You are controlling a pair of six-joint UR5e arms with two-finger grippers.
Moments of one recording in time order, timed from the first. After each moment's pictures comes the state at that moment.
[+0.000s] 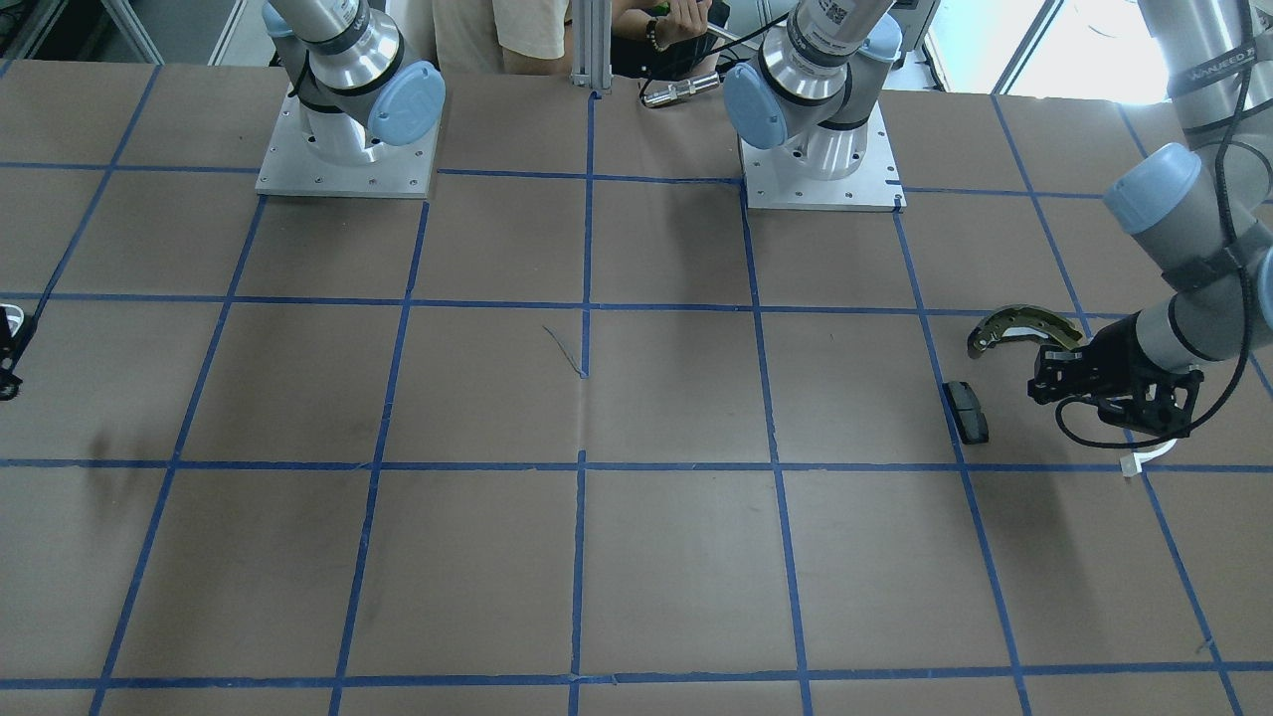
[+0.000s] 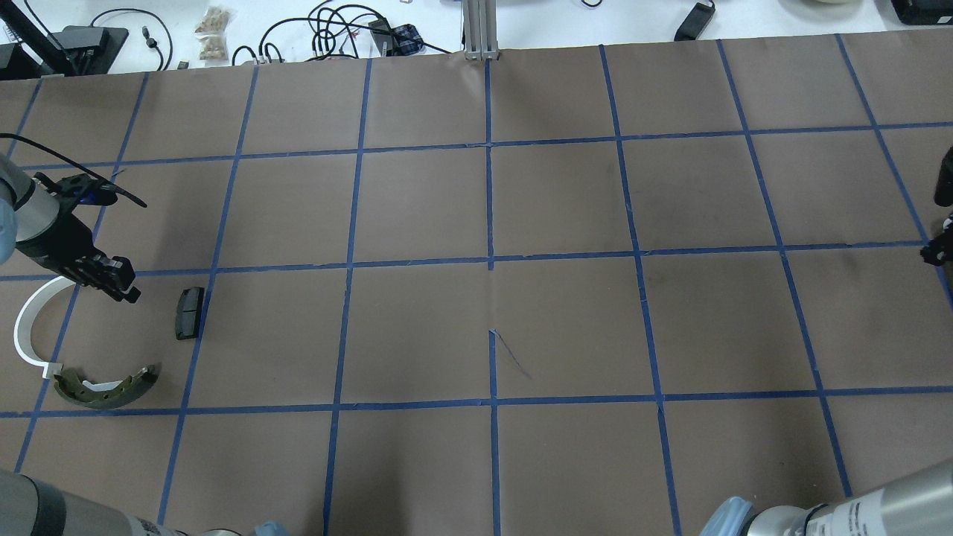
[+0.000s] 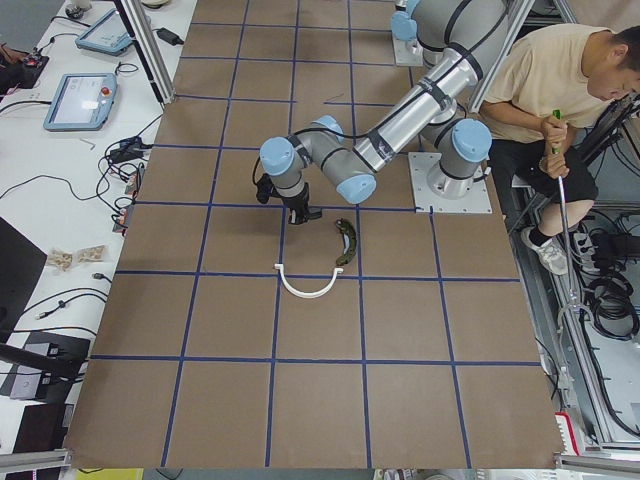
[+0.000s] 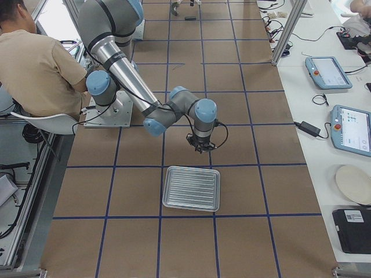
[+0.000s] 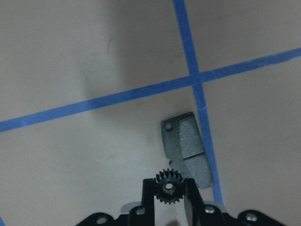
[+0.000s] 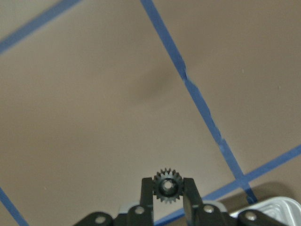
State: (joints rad) left arm -0.94 -1.89 -1.83 -1.19 1.61 0.82; right arm 0.89 -1.29 1.86 -2.15 -1.59 -1.67
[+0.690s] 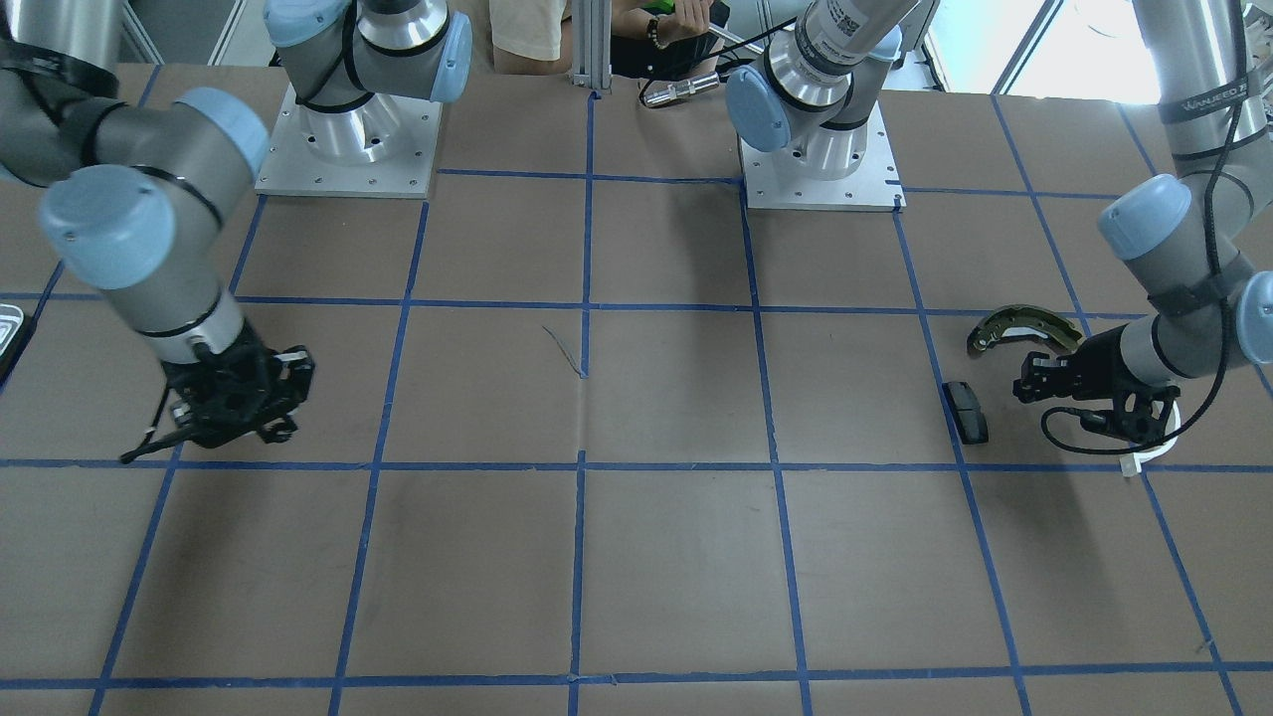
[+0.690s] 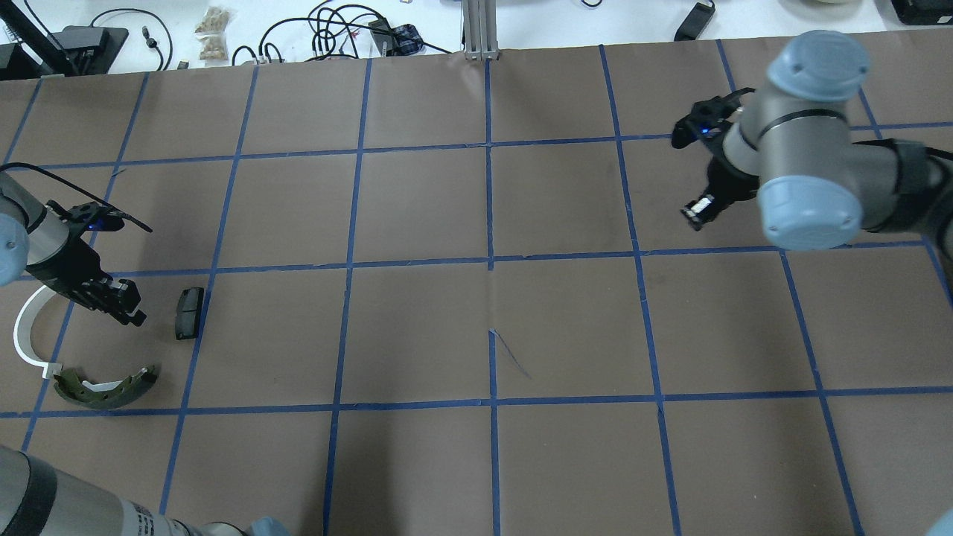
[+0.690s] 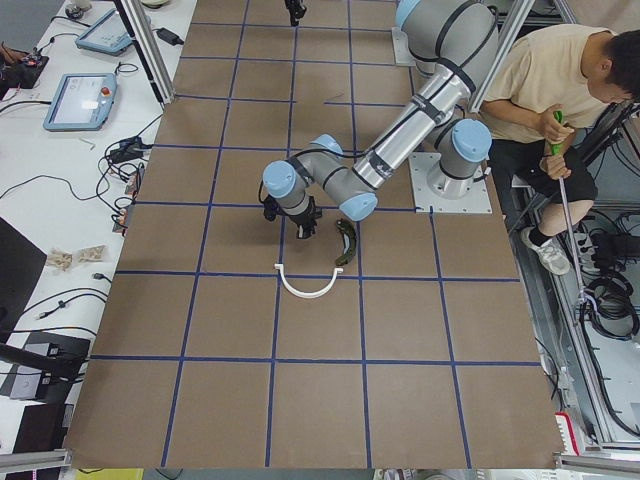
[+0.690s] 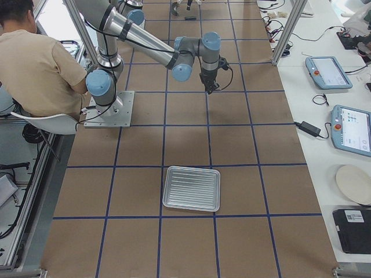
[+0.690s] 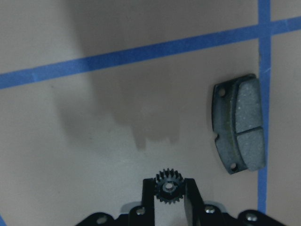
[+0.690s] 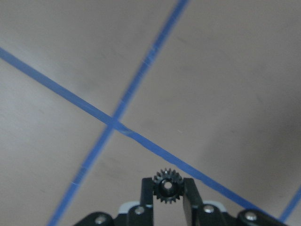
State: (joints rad) left arm -0.92 -1.96 -1.87 -1.16 1.63 0.83; right arm 1.51 -1.36 1.91 -2.21 -1.56 -0.60
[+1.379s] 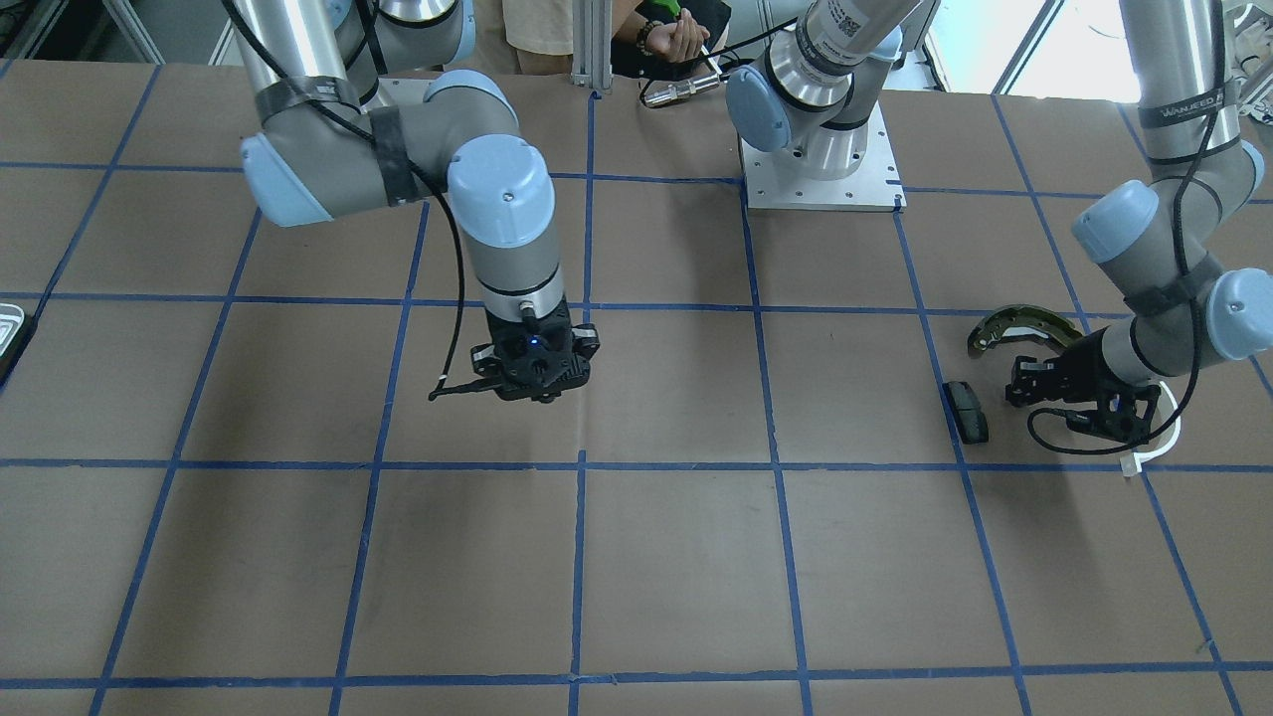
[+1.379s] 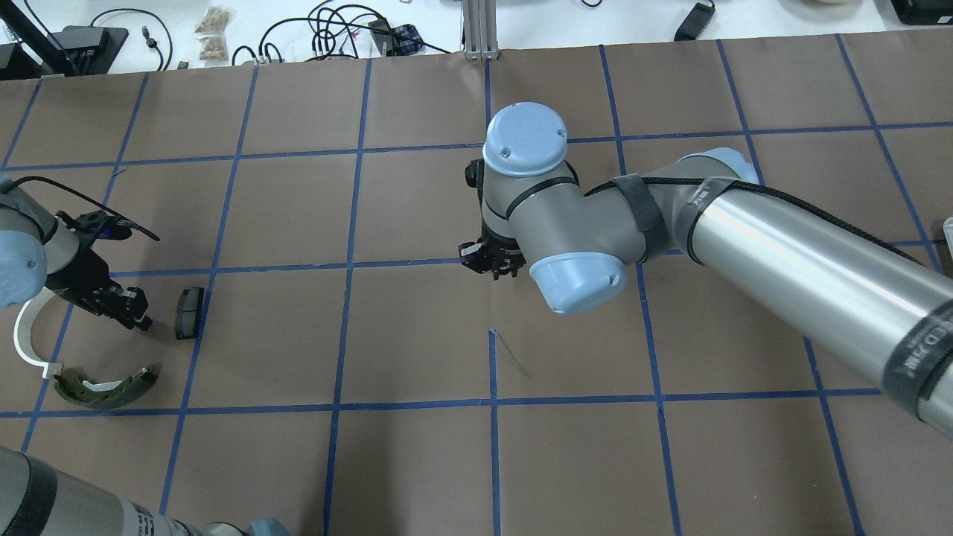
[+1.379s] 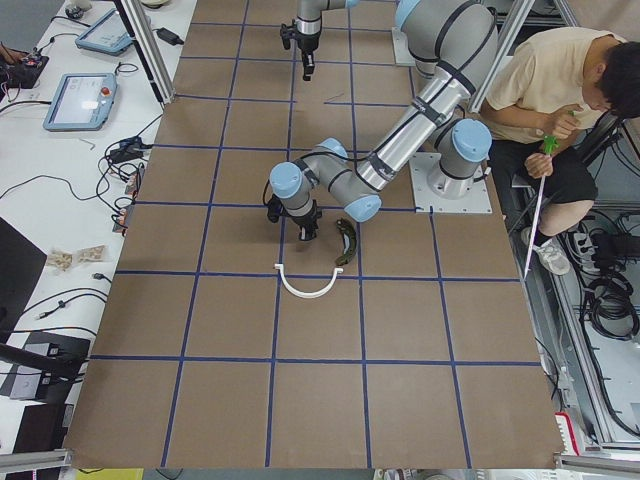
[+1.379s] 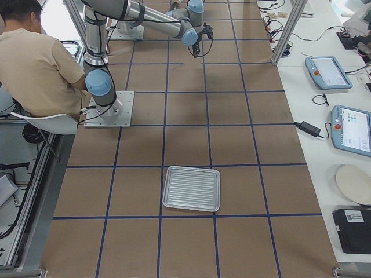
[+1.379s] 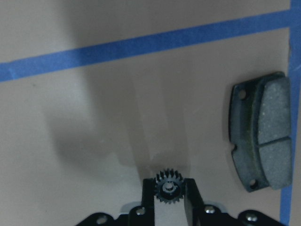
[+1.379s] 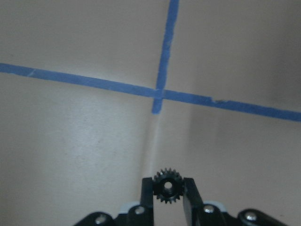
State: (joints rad) left arm -0.92 -1.95 -1.92 -1.07 1.63 0.82; right arm 1.96 -1.22 1.81 -2.20 -1.49 0.27
